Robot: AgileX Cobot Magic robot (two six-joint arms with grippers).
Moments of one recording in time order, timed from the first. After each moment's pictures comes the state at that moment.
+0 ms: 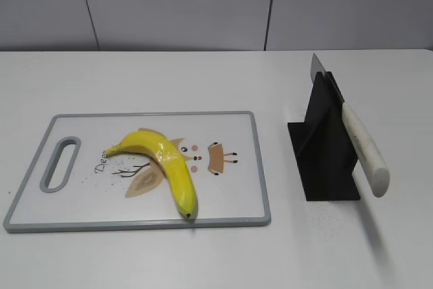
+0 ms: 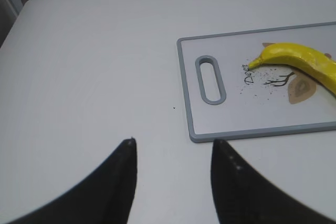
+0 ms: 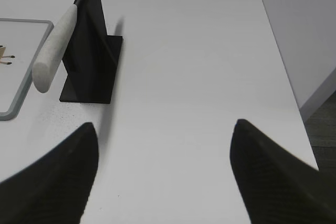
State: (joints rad) left arm 0.02 0.00 -0.50 -0.14 1.11 0.24; right arm 0.11 -0.01 -0.51 -0.05 1.05 0.05
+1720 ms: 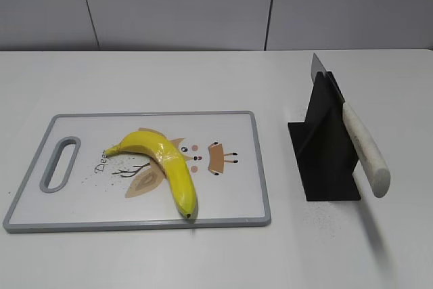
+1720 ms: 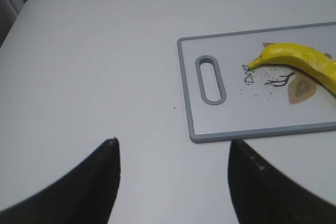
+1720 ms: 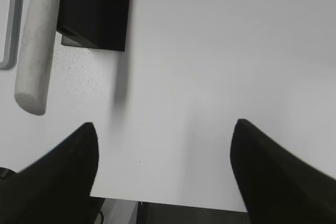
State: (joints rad) left arm 0.02 0.00 -0.50 -0.14 1.11 0.24; right arm 0.11 0.97 -0.85 0.02 1.05 0.04
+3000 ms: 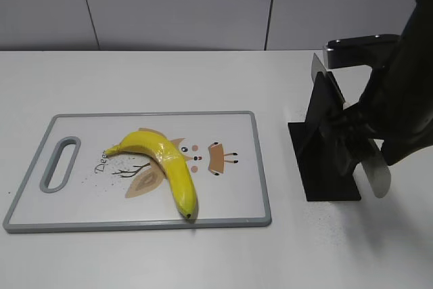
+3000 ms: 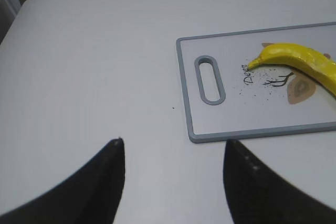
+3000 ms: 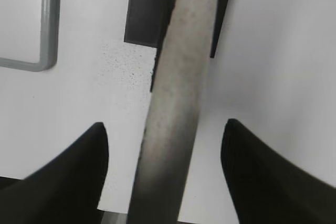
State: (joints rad) left arm 0.02 0.00 -0.50 -0.14 1.11 0.24; right arm 0.44 1.59 -1.02 0.00 0.98 0.30
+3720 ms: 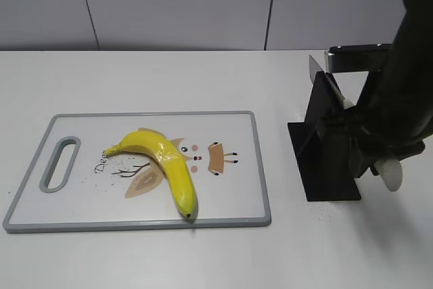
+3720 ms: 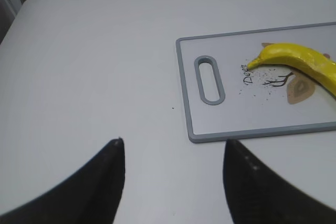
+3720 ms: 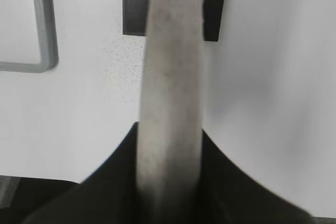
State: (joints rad) left arm 0.02 0.00 -0.50 -0.15 1.11 0.24; right arm 0.44 1.59 -1.03 0.03 1.01 0.37
